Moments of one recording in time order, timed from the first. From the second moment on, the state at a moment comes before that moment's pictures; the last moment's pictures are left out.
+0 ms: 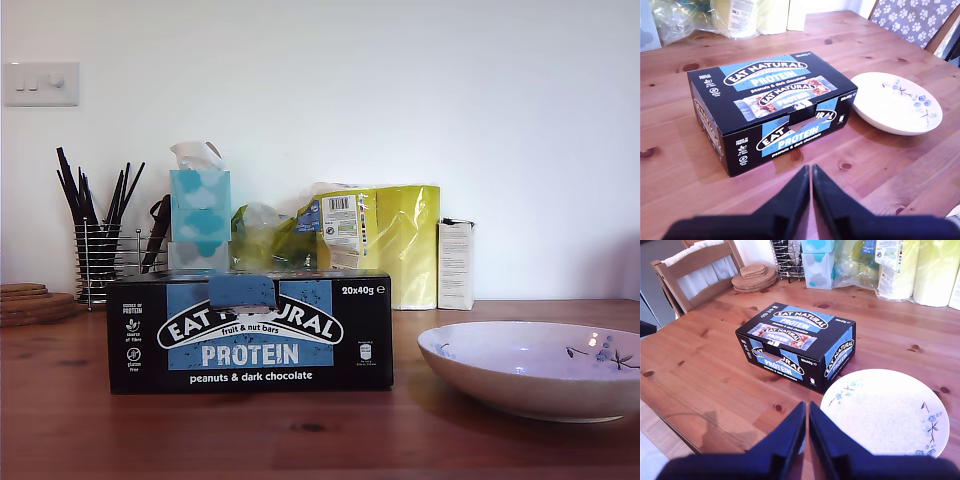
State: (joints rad) left arm -0.39 0.34 0.40 -0.46 0.31 -0.10; right arm 0.54 0.23 0.67 -0.80 -0.10 0.08
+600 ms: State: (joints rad) left arm -0.39 0.35 0.40 -0.46 0.33 -0.10; right arm 0.54 0.23 0.67 -0.80 -0.10 0.08
